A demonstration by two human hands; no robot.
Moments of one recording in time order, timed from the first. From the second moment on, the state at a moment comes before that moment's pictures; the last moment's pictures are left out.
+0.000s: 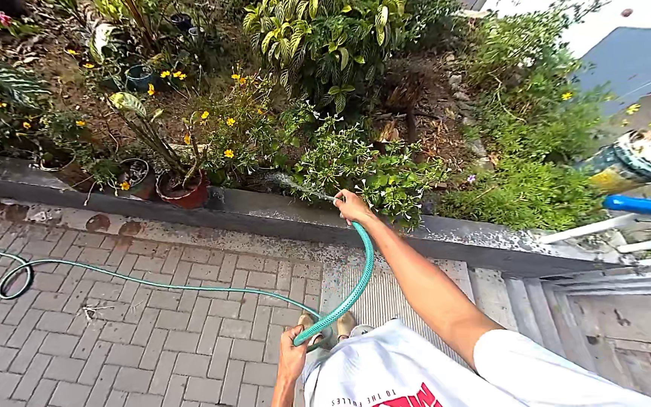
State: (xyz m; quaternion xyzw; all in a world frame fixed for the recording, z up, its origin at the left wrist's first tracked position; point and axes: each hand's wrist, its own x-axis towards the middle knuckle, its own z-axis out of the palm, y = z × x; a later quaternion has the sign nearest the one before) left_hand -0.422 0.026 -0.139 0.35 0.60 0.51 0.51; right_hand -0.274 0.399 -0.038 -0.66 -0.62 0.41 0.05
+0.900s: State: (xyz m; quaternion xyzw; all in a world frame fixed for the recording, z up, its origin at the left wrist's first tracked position) left_hand -0.005 0.114 -0.092 0.67 0.47 0.14 0.56; right_hand 0.411 0.201 -0.047 -0.84 -0.30 0.37 0.26
